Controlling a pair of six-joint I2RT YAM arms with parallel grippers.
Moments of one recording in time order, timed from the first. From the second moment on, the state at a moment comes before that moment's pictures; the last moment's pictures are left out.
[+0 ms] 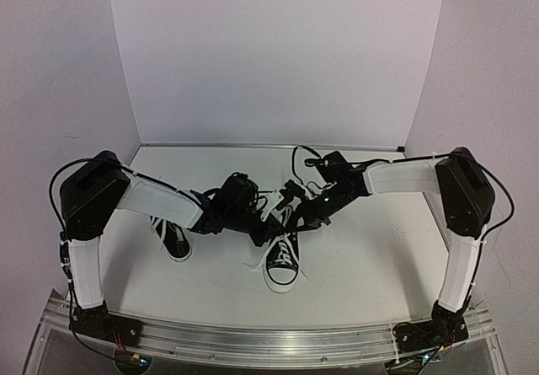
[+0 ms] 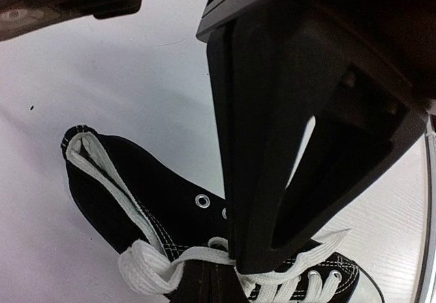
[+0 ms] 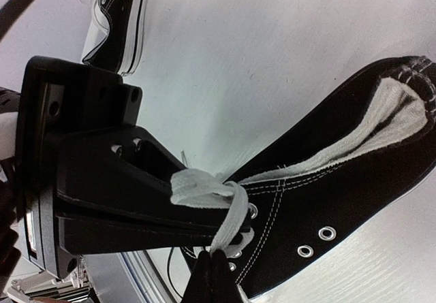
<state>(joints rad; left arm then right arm) -0.92 1.97 1.14 0.20 0.30 0.02 0.63 1.96 1.31 -0.42 -0.76 0.27</state>
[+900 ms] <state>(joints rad) -0.89 1.97 1.08 0.27 0.35 -0.01 0.53 1.85 1.20 -0.33 -0.81 0.39</state>
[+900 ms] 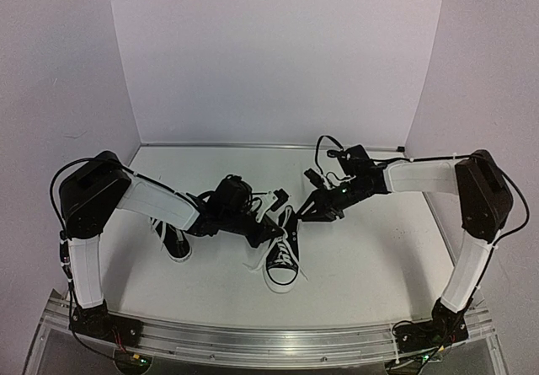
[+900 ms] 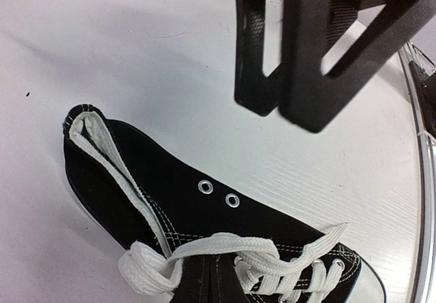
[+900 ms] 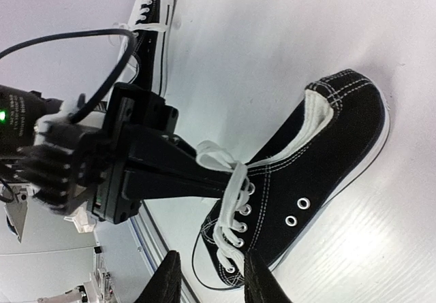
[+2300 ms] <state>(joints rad) -0.89 1.97 1.09 0.25 0.37 0.03 0.61 2.02 1.28 -0.26 -0.84 0.47</state>
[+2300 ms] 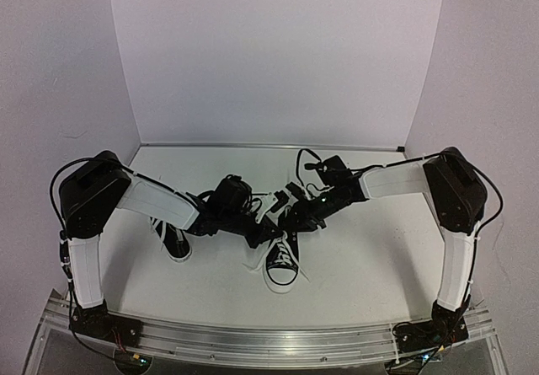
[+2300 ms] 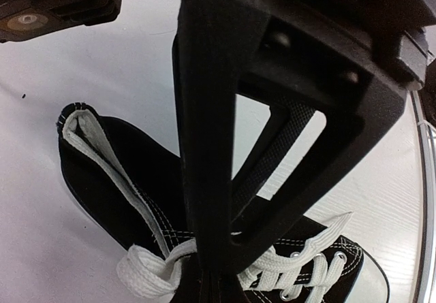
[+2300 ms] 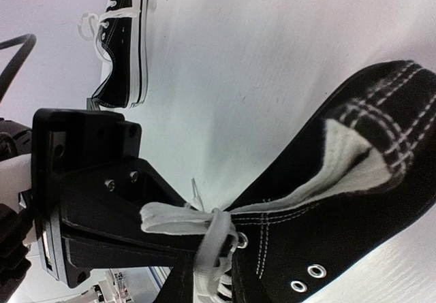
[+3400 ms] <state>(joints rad) -0.89 1.97 1.09 0.24 0.37 0.05 0.59 2.04 1.26 -0.25 -0.79 0.50</state>
